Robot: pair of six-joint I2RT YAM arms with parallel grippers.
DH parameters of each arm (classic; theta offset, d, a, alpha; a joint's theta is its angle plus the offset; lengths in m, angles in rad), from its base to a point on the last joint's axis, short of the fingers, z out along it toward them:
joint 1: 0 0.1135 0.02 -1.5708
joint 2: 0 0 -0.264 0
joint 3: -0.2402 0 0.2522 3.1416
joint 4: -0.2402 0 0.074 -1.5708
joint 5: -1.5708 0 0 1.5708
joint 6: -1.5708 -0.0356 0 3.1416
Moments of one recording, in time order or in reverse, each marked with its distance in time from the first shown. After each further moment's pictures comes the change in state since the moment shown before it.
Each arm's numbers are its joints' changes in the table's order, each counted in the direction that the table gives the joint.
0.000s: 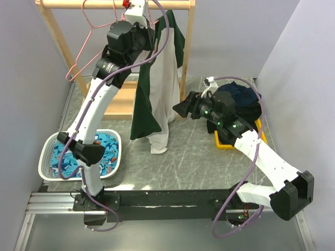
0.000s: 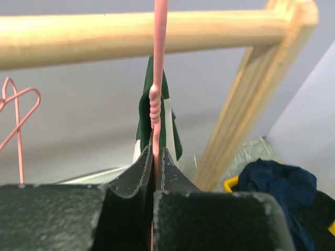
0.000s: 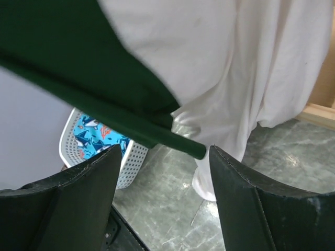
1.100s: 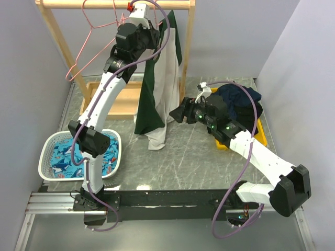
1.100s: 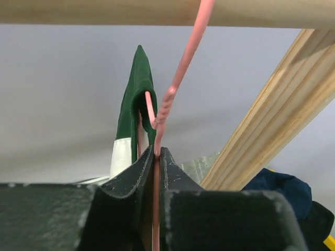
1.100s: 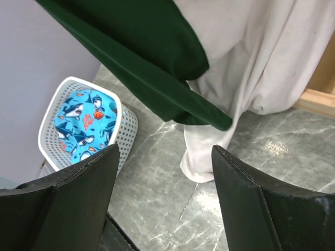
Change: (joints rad) left arm 0.087 0.159 0.023 0.200 -0.138 0.099; right arm 0.052 0.037 0.053 0.037 -0.050 0.033
